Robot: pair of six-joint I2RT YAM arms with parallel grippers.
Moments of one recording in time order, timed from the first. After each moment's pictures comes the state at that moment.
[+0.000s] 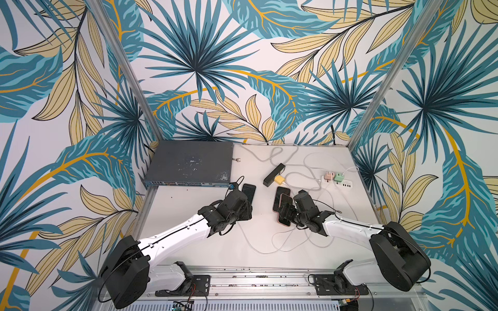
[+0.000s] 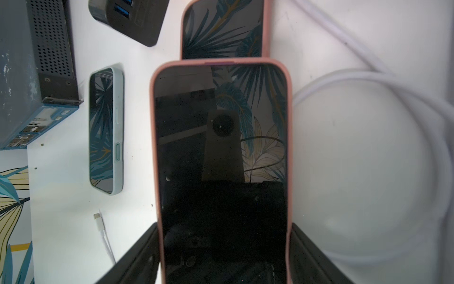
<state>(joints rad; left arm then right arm) -0.77 1.28 0.81 -0.35 -0.11 -0.78 0.69 1.41 0.59 -0.05 -0.01 0.89</state>
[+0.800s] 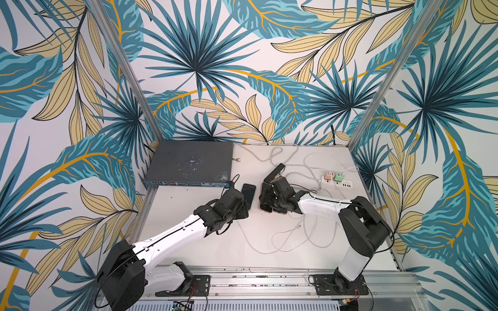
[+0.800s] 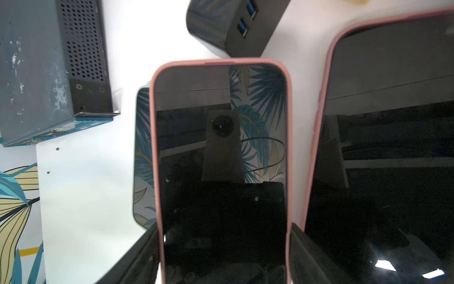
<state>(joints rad) -0.73 1.23 0.81 -0.39 -0.12 -0.78 0.78 1.77 1.02 -0.14 0.00 0.92</state>
